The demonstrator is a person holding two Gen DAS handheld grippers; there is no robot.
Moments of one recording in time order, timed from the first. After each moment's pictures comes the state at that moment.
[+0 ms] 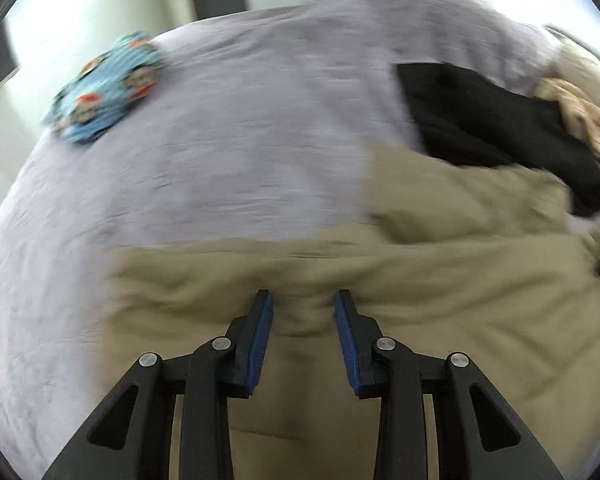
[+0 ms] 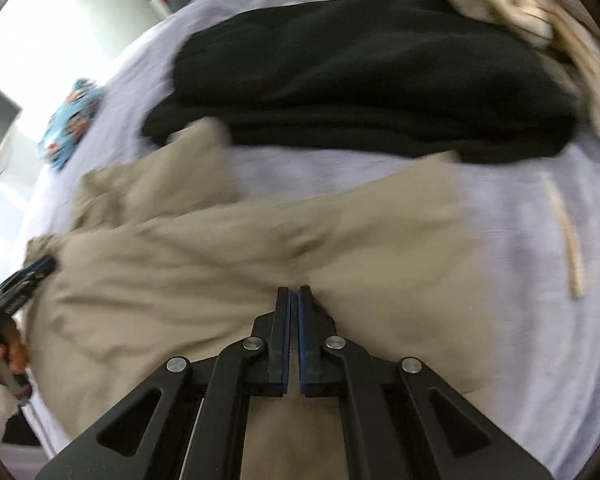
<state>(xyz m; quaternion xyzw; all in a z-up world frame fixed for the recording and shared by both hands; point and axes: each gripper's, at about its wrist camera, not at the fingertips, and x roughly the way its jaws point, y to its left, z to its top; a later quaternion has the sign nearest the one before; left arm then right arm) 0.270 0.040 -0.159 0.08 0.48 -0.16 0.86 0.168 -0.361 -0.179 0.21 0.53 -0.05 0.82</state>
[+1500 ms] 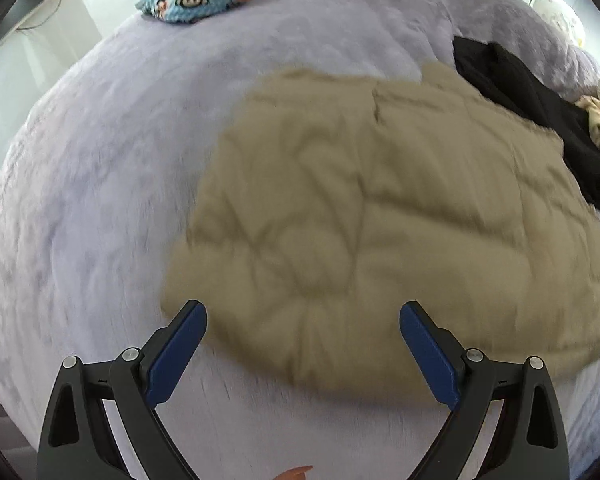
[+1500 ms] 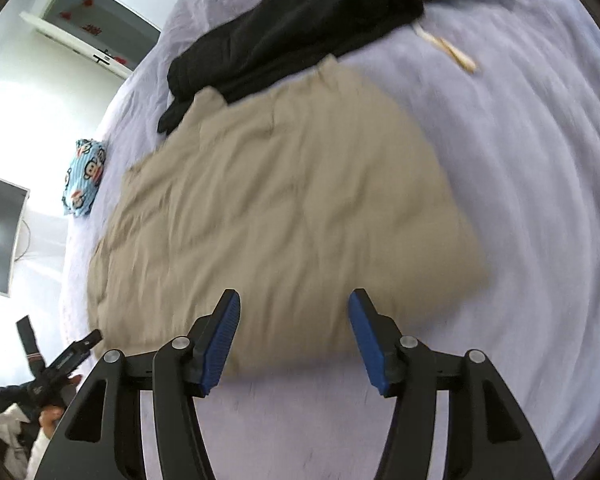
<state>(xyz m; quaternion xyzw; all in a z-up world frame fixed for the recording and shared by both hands) 0.130 0.110 -0.162 0.00 0.58 -0.07 0.81 0.002 -0.303 -0.160 0.37 0.49 -0.09 0.78</state>
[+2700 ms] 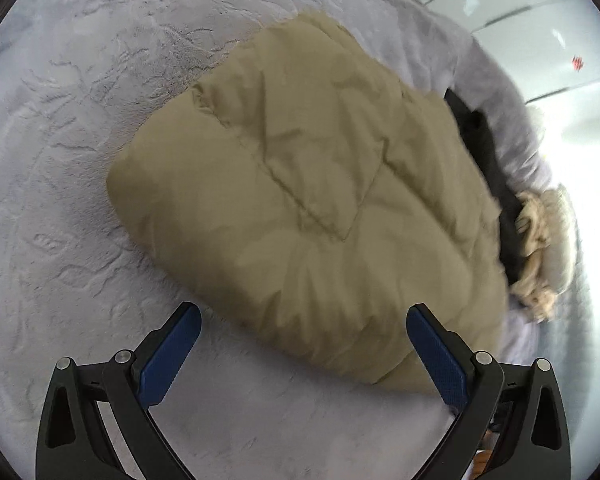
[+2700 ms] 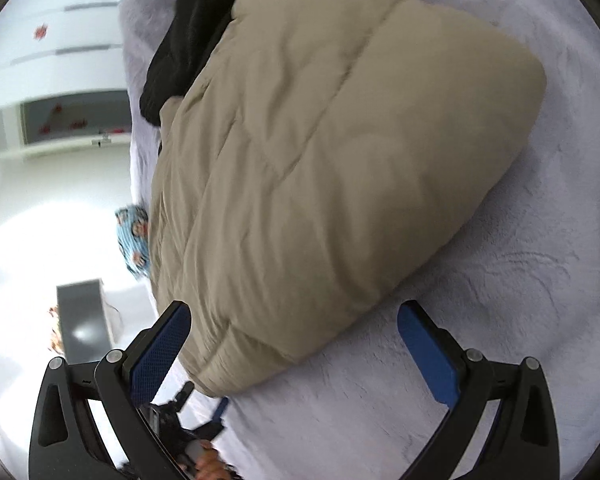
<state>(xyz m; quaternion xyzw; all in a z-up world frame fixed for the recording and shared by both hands) 0.093 0.182 -0.221 -0.29 0.59 -0.16 0.73 -0.012 -0.302 -0.240 0.62 0.42 -0.05 0.66</state>
